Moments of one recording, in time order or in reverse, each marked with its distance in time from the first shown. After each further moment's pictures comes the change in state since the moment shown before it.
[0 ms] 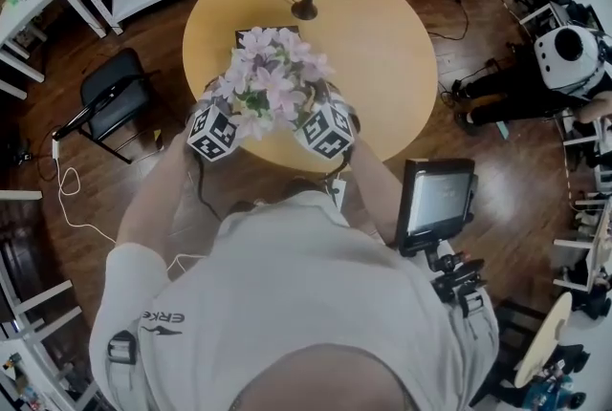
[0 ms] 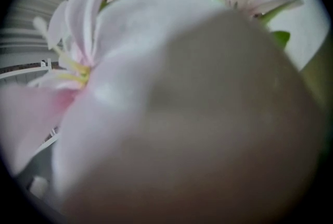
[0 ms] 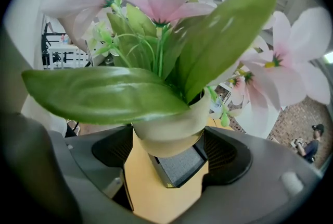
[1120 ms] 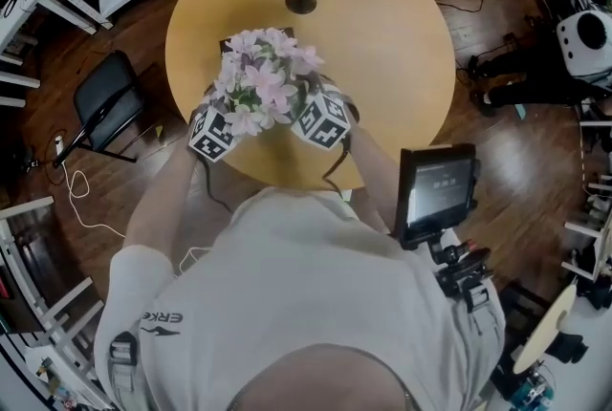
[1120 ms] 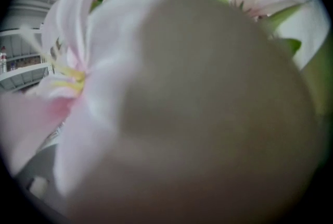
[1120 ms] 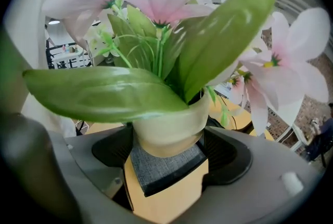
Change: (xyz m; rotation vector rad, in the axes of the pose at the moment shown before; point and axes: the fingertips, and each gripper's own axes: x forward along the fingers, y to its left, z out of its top) left arm 0.102 0.028 -0.068 -0.182 0.114 -0.096; right arm 0.083 -0.056 -0.072 0.090 0.087 0.174
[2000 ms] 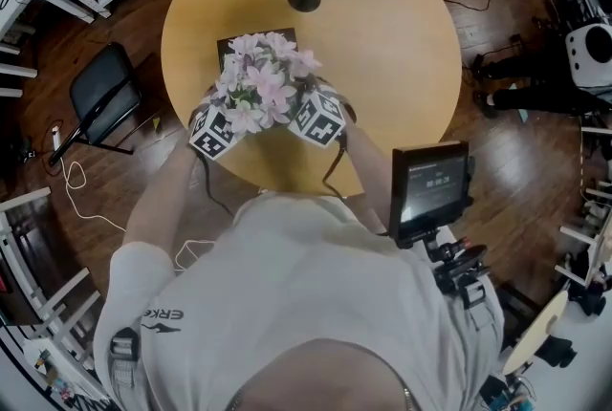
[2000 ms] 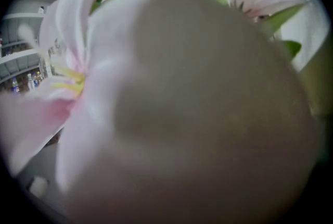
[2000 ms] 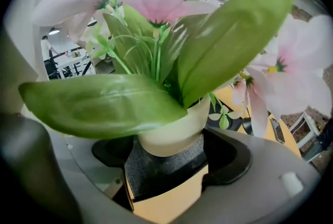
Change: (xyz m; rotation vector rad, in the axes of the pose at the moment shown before) left arm 0.023 0.000 -0.042 -0.060 0.083 -0.059; right arm 0.039 0.003 -0.024 0.056 0.064 0.105
